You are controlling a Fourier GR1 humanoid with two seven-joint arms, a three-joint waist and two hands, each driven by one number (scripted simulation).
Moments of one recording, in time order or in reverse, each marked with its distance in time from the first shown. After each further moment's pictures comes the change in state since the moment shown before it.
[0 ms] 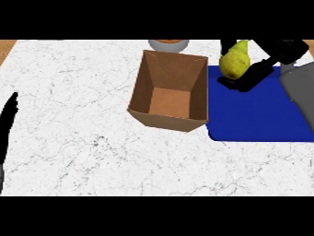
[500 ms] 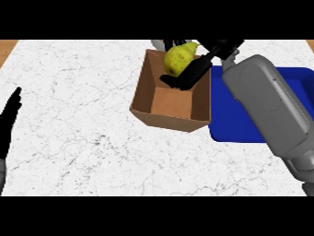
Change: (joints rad) left arm -0.033 -0.008 0.000 -0.009 -0.015 -0.021 0.026; right arm -0.134 0.256 0.003 0.028 0.002 0.023 0.317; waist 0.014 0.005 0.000
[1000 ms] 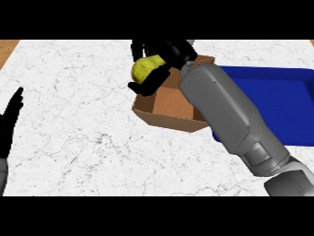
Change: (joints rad) left arm -0.008 -0.014 0.012 0.021 -0.013 -0.013 -0.026; right arm -0.108 0.197 0.019 0.294 0.133 -0.169 0.005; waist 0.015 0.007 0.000
